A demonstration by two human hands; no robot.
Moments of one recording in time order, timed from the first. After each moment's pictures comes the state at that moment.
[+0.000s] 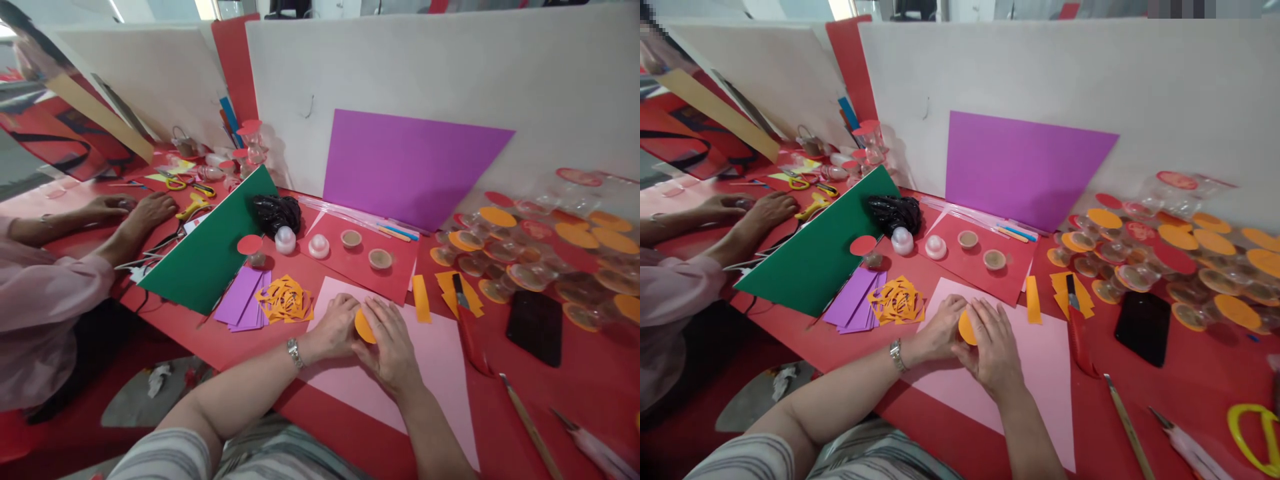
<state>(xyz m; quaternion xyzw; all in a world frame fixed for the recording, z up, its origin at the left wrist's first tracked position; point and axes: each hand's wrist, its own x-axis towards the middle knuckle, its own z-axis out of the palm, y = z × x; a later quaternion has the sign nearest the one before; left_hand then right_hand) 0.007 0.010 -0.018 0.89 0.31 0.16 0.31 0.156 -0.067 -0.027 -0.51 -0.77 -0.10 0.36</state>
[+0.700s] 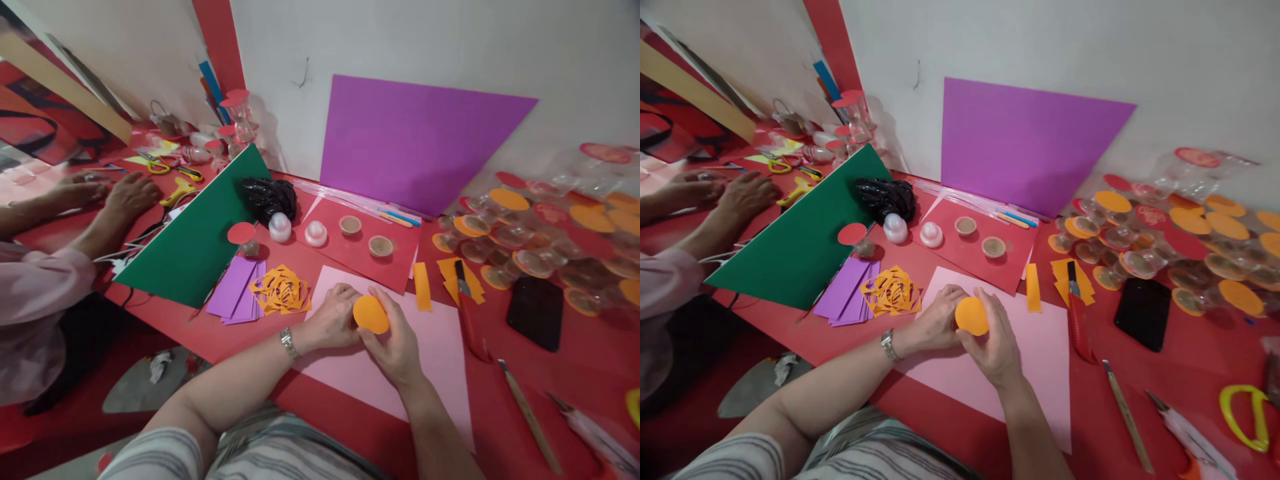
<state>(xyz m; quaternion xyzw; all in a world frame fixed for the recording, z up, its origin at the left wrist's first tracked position) 0.002 0.012 -0.007 0.87 0.28 0.17 0.37 0.156 -0.072 -0.022 -0.58 -0.69 0.05 0.43</state>
